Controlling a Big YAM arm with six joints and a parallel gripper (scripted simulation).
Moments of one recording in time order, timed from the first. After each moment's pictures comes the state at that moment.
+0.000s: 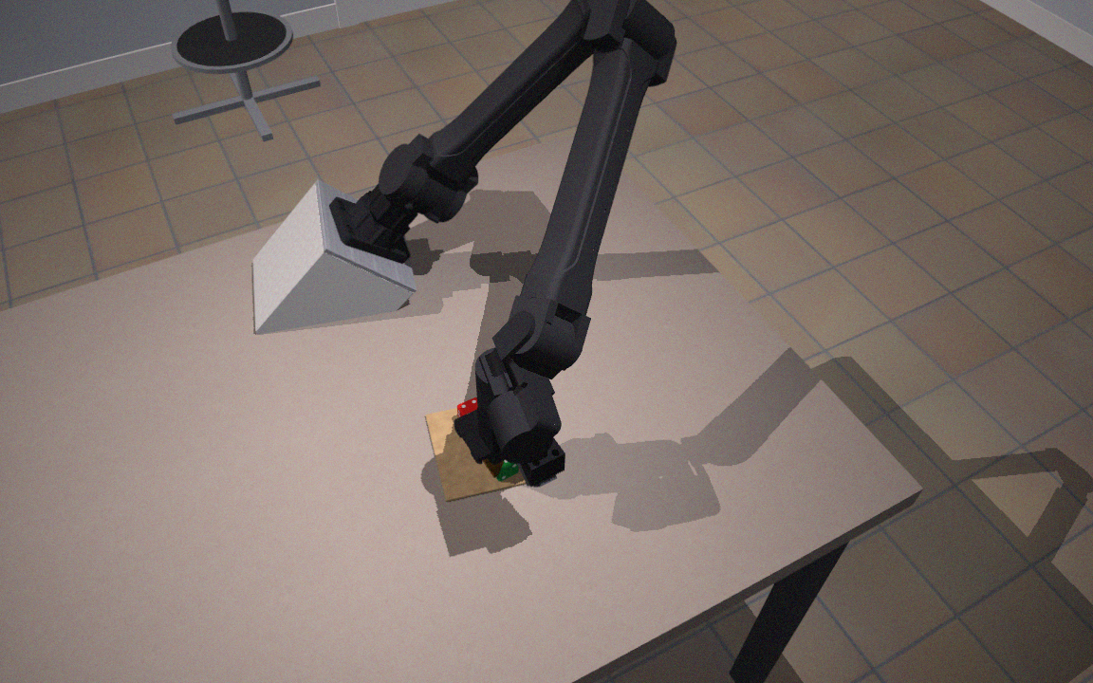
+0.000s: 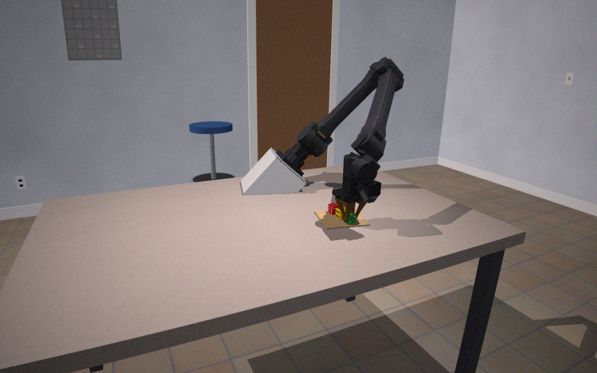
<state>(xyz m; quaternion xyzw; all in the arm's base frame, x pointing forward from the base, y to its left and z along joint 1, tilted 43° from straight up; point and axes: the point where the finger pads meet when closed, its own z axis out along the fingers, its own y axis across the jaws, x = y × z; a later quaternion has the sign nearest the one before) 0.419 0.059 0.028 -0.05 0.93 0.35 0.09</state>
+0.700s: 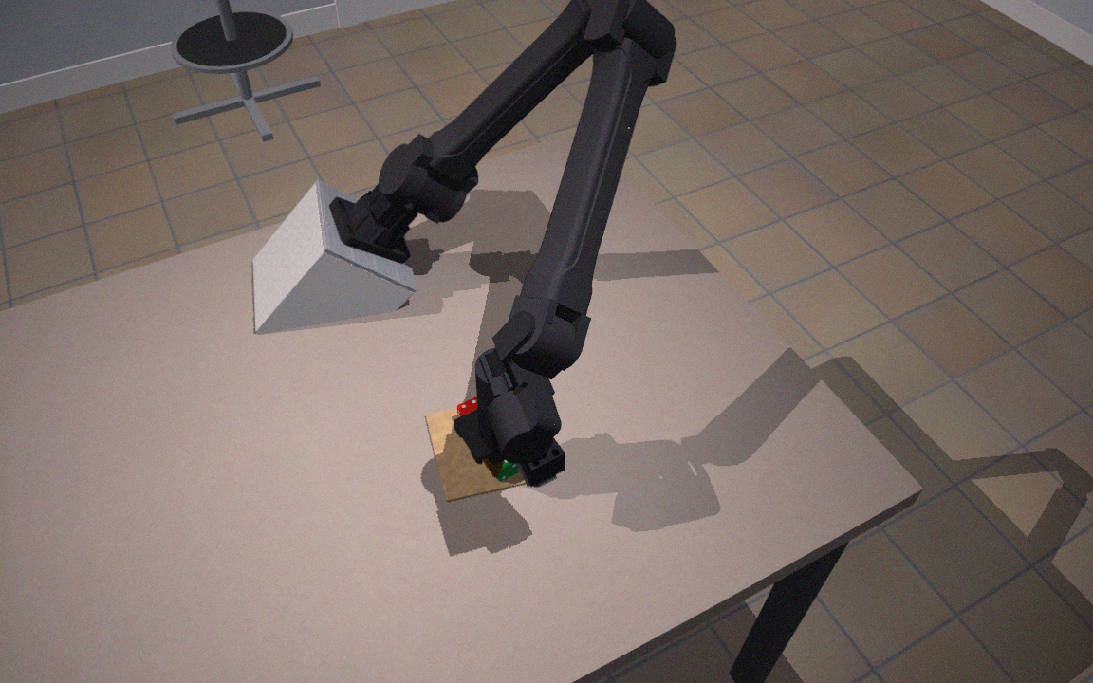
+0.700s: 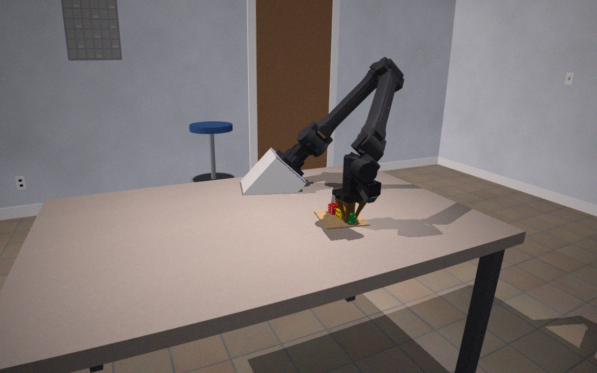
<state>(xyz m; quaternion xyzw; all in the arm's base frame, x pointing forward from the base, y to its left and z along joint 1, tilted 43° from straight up) 0.419 0.059 0.028 -0.05 0.93 0.35 0.09</state>
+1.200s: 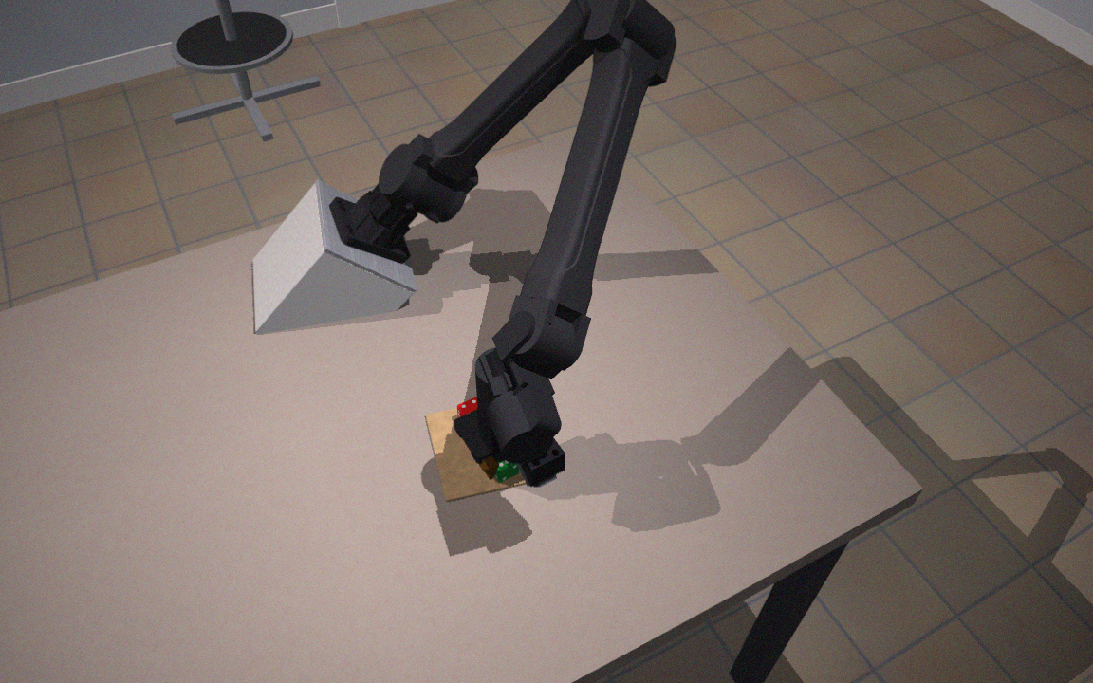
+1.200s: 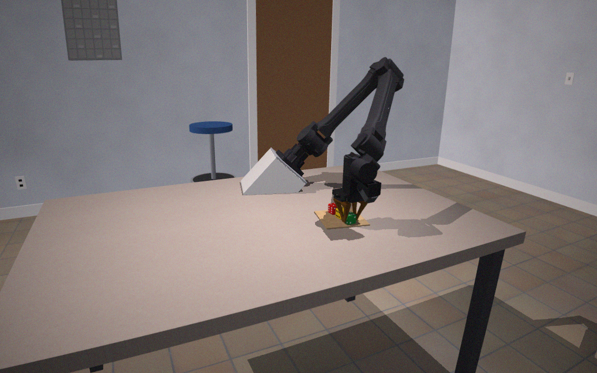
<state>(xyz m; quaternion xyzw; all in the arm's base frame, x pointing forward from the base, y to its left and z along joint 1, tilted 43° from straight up) 0.419 0.059 0.028 -0.05 0.93 0.35 0.09</state>
